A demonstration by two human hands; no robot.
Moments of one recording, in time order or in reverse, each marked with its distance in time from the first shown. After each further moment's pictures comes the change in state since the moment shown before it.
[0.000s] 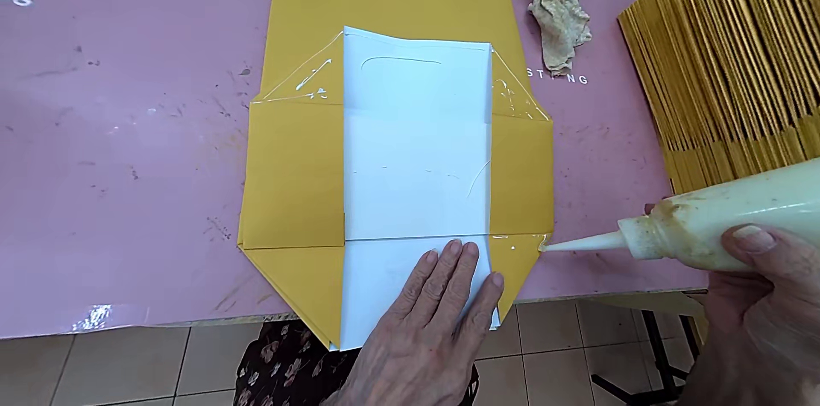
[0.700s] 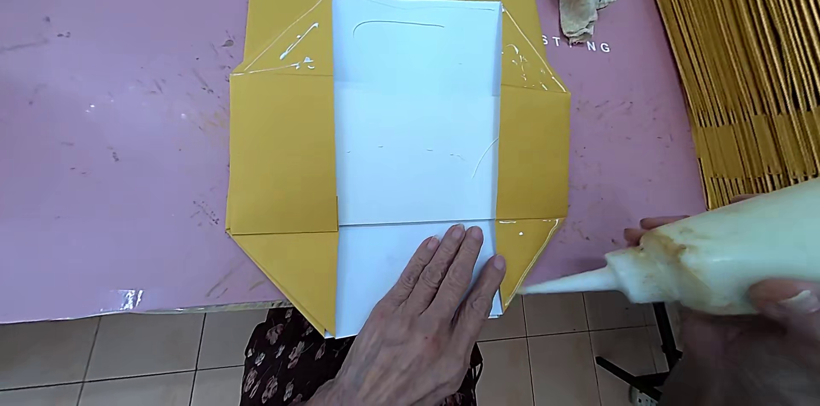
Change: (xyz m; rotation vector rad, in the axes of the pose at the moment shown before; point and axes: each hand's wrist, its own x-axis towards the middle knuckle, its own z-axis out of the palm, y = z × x) left_hand 0.000 -0.003 0.002 0.028 0.029 0.008; right_hand -0.039 0.003 0.002 0.186 -0.091 0.132
